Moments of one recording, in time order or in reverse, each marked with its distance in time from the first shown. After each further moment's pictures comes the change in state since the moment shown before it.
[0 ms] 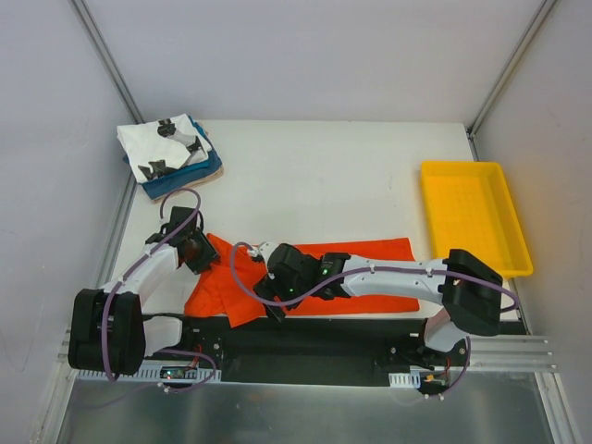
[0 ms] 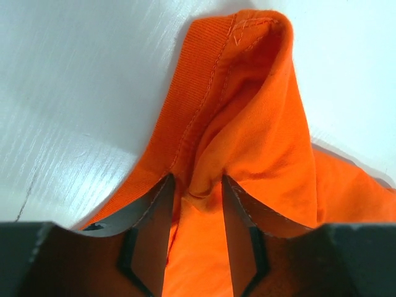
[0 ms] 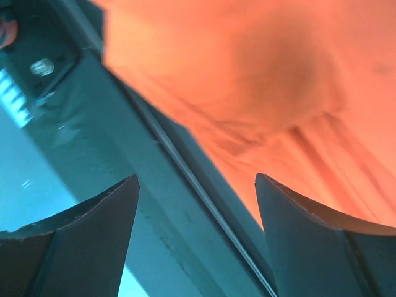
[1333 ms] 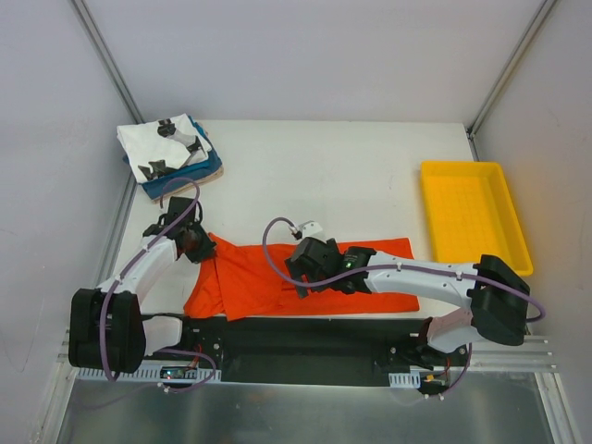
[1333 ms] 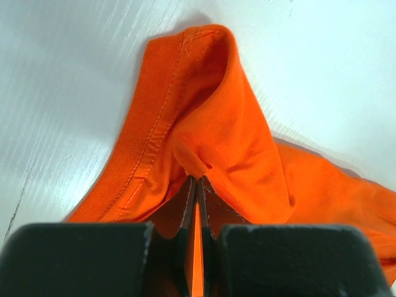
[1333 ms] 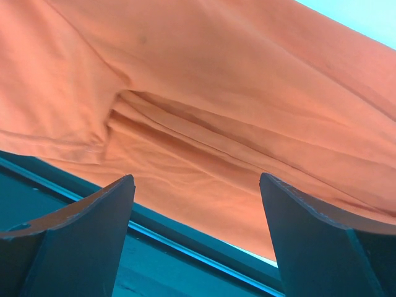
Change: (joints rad) left arm 0.000 0.013 0.088 -0.054 0.021 0.022; right arm -0.082 -0.152 -0.094 -0.163 0.400 0.199
